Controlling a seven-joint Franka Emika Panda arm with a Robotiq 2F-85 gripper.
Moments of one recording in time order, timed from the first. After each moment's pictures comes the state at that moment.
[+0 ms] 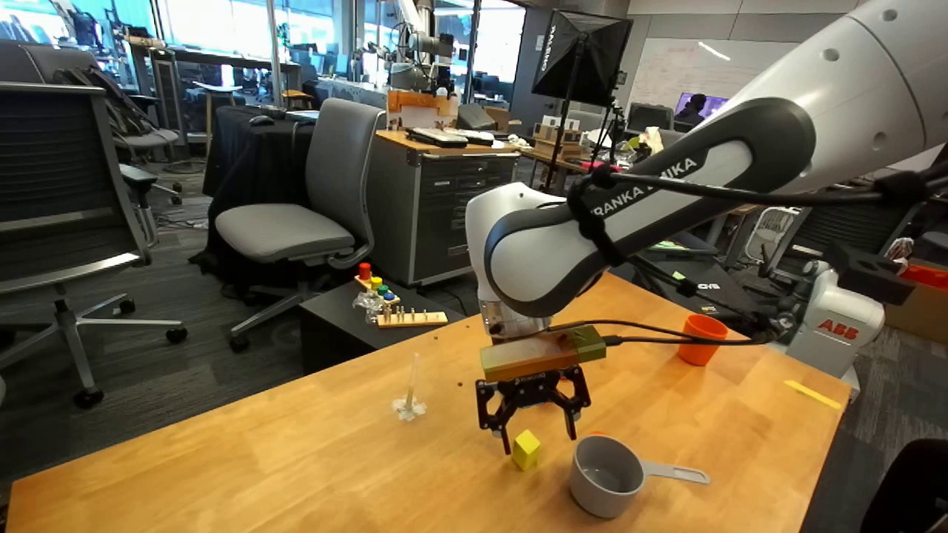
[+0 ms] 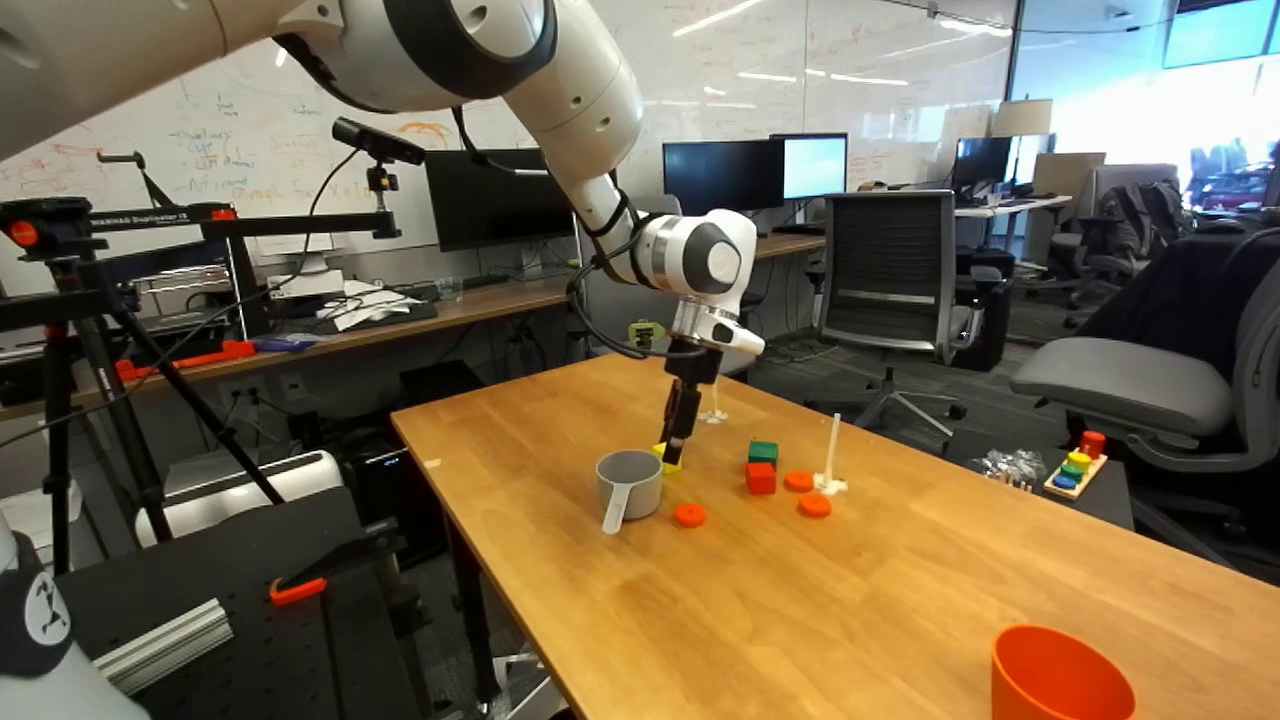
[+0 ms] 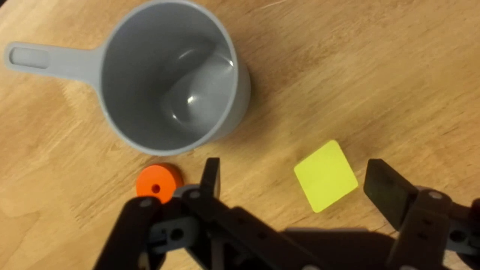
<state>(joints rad) 0.29 1.08 0.04 -1.26 0.01 1.92 0.89</state>
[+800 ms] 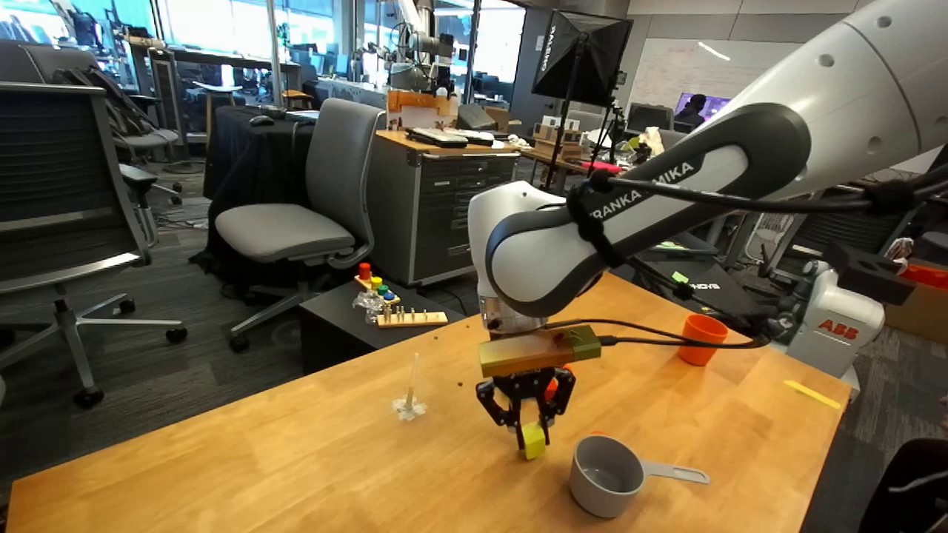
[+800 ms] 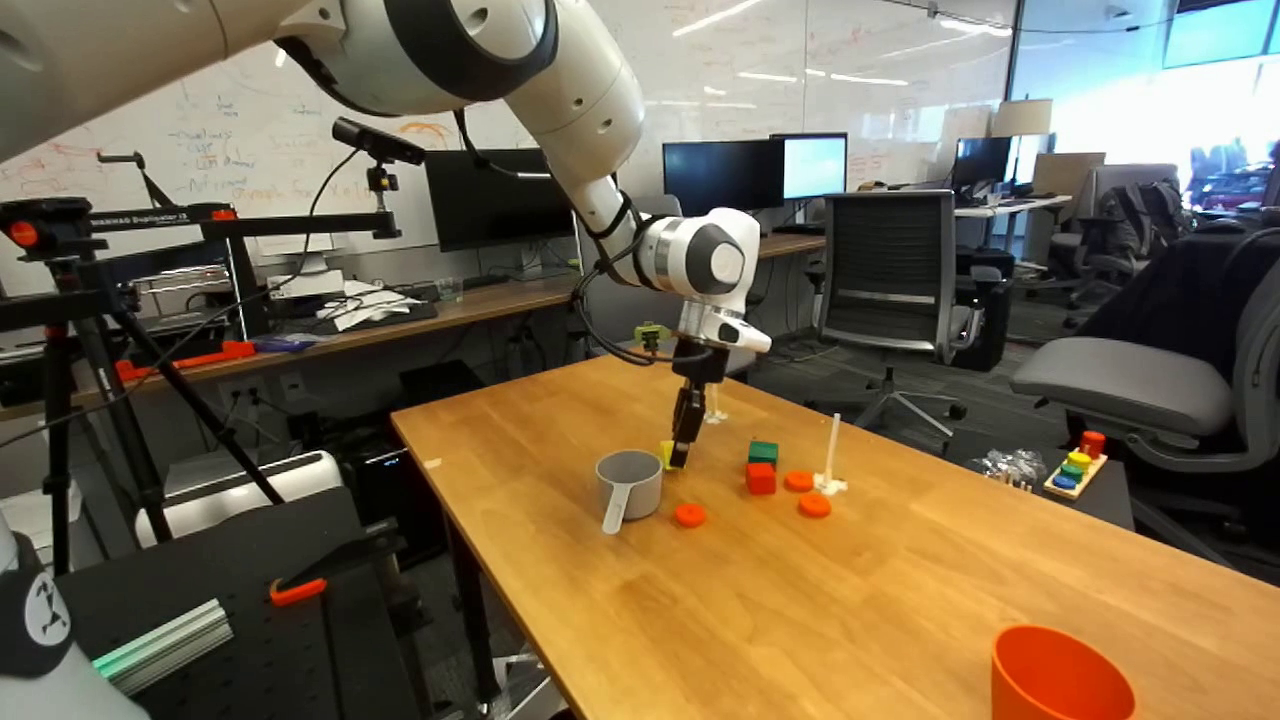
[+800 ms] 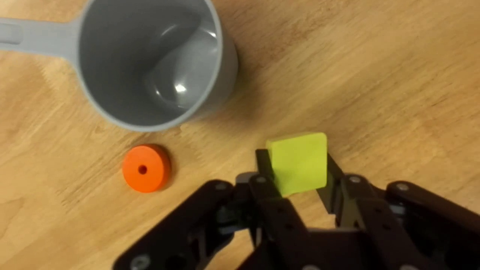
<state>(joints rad) 0.29 1.08 0.02 -1.26 0.01 1.97 0.89</state>
